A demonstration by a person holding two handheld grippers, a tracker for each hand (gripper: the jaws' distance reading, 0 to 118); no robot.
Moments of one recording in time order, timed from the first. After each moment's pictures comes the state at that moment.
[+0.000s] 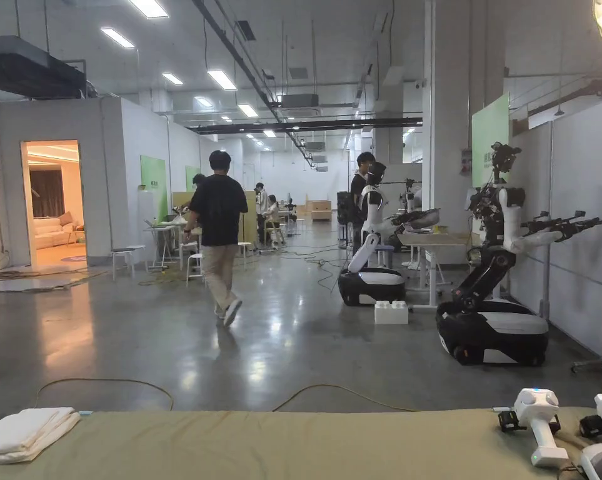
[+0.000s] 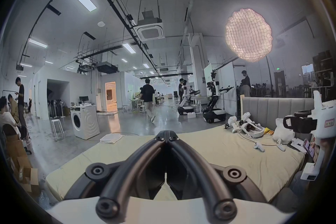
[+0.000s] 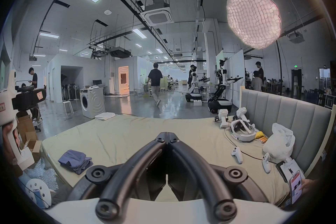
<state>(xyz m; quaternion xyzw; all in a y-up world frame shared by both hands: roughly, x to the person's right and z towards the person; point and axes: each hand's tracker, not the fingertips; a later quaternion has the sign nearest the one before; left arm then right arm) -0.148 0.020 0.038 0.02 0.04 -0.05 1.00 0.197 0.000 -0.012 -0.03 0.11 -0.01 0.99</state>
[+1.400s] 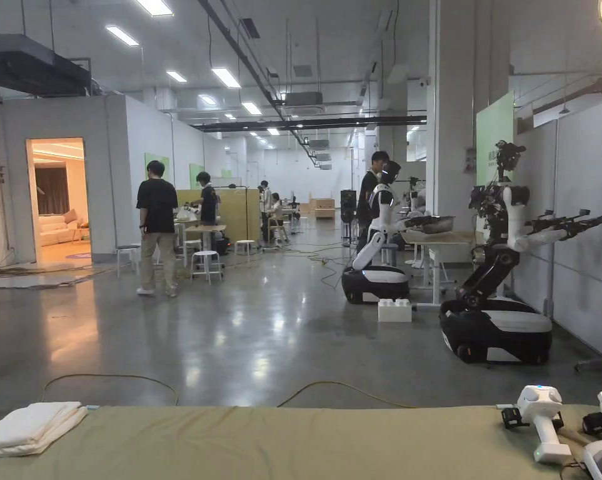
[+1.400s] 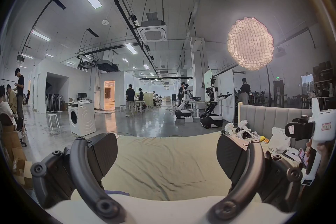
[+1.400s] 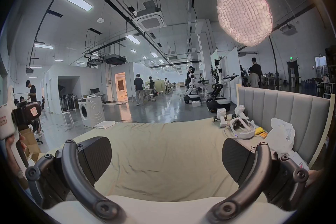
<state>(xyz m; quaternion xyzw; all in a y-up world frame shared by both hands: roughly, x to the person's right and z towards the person) -0.155 0.027 0.050 0.04 0.04 -0.01 1.00 0.208 0.011 -0.006 -0.03 0.11 -0.06 0.99</state>
